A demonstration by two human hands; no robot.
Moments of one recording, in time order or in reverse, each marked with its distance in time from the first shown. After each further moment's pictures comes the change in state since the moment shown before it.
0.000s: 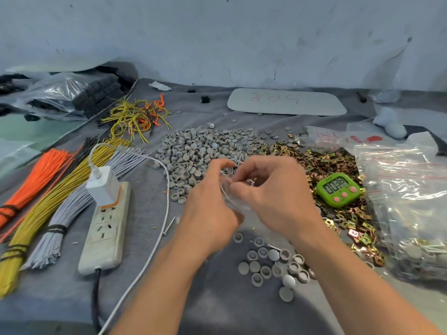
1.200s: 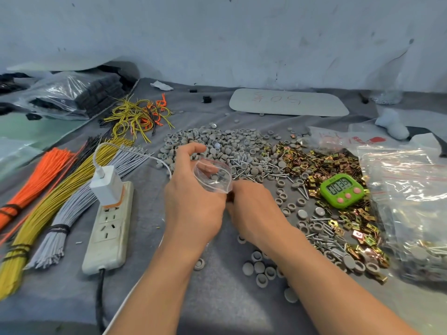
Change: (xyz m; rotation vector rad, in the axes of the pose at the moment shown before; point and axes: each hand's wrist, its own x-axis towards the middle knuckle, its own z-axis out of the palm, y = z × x) left_hand 0.004 -0.007 -0.015 -0.139 0.430 -0.008; right_hand 0.015 0.042 0.058 -0.614 -0.268 -0.045
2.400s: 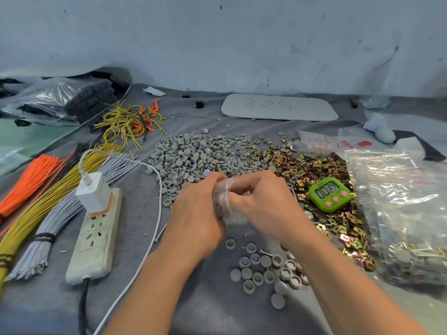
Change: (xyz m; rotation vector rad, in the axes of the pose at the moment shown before) left_hand -0.004 -0.015 0.018 0.436 -0.396 0.163; right_hand -0.026 0.004 -0.061 0.509 0.036 0.041
